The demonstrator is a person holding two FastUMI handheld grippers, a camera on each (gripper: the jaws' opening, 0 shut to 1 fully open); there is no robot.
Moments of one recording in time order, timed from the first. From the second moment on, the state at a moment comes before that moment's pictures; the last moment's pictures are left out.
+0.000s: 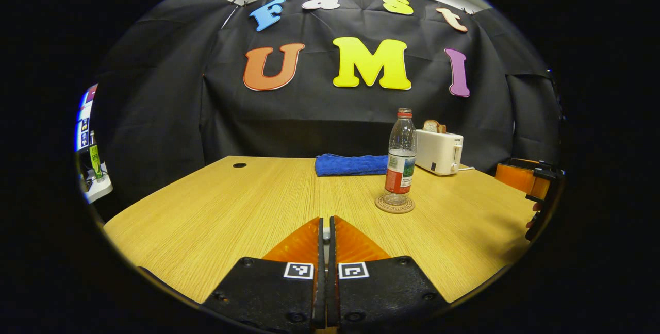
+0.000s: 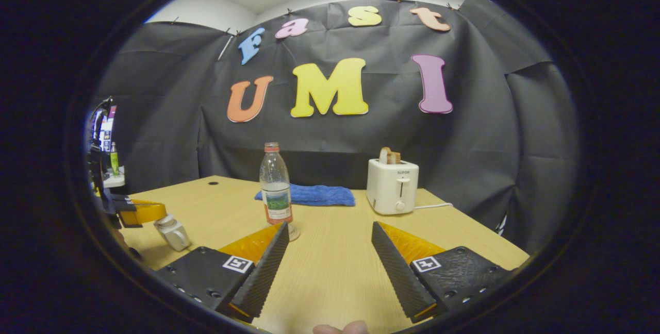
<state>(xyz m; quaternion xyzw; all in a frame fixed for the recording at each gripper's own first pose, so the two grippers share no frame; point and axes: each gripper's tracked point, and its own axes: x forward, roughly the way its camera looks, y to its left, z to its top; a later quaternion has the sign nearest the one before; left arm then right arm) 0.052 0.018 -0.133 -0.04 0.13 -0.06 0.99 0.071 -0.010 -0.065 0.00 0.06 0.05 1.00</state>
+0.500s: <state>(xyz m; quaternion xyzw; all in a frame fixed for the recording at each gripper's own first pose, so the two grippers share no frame) 0.050 0.025 -0.083 -0.05 0.10 -0.01 0.99 0.056 -0.017 -0.048 0.00 0.04 0.03 1.00</state>
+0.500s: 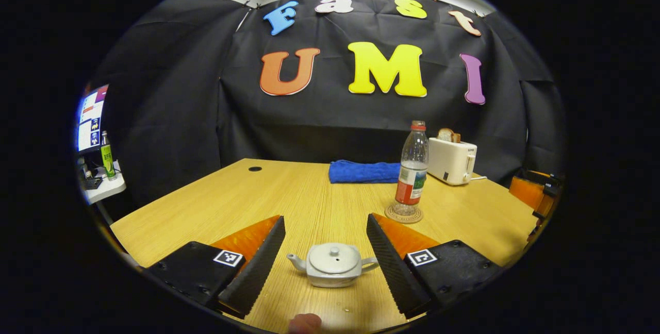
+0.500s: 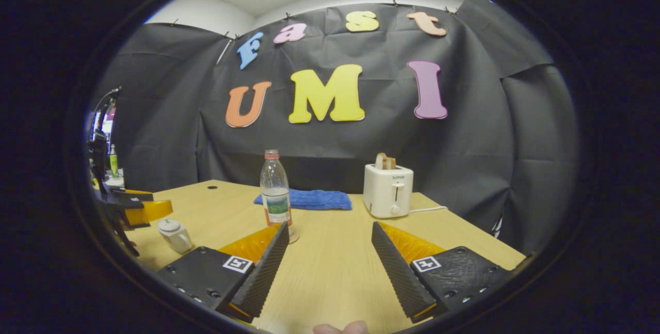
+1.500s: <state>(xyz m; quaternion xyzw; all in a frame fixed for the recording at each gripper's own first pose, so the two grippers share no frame) -0.006 -0.043 0.004 -0.02 0.00 -0.03 1.00 -0.001 -0.019 0.002 -0.02 -0.02 0.00 1.00</state>
